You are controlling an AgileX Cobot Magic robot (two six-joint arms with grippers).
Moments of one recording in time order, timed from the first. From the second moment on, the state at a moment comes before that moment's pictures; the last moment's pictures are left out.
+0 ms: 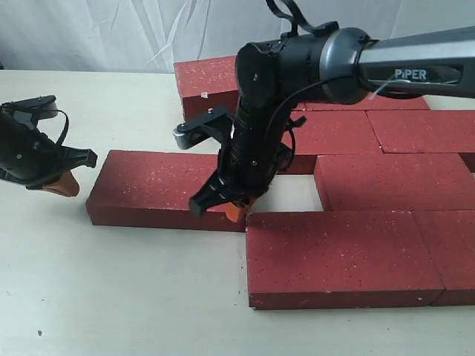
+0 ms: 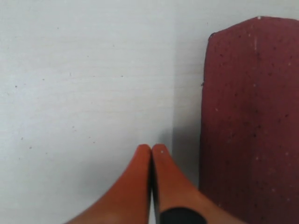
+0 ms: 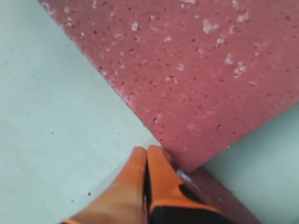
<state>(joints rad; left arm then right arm) 0.01 1.86 -0.99 -0.50 0.60 0.38 0.69 2.04 -1.47 0.22 1.00 -0.24</state>
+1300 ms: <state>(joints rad) -0.16 1.93 -0.98 -0.65 0.67 0.45 0.69 1.84 -1.47 0.11 0.86 -0.05</state>
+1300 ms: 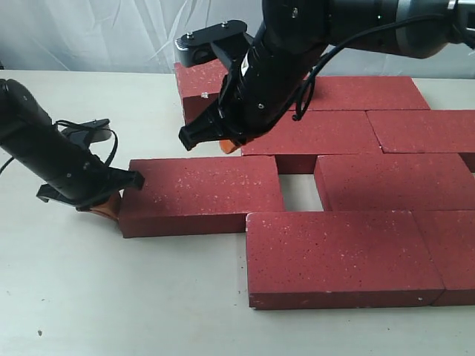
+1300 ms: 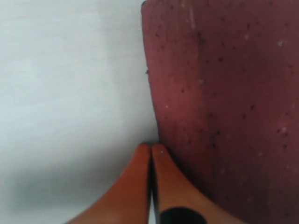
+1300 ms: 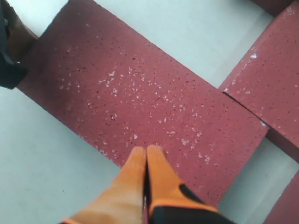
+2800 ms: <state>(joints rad) -0.29 1.93 -0.99 -0.82 0.53 0.53 0.69 1.84 -1.47 0.12 0.83 -0.04</state>
